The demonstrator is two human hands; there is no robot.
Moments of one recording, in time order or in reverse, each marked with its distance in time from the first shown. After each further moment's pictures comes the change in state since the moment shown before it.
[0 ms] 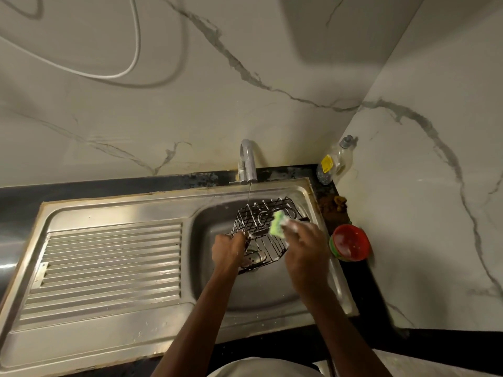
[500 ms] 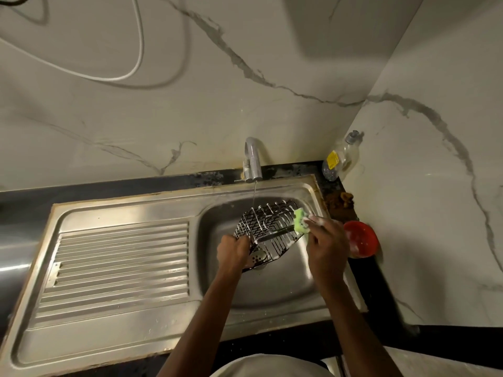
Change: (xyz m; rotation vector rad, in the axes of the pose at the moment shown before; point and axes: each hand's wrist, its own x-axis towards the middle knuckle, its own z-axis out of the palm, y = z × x) left_hand 0.033 -0.038 0.003 -0.031 -0.118 -0.001; right_hand 0.001 0.028 0.007 0.116 0.063 0.286
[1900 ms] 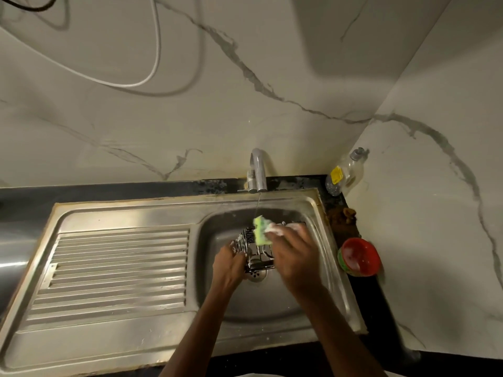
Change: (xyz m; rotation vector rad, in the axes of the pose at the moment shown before) left_hand -0.034 0.017 -0.022 0.126 -0.013 0.237; right_hand 0.009 -0.045 0.023 0.068 -0.103 -0.513
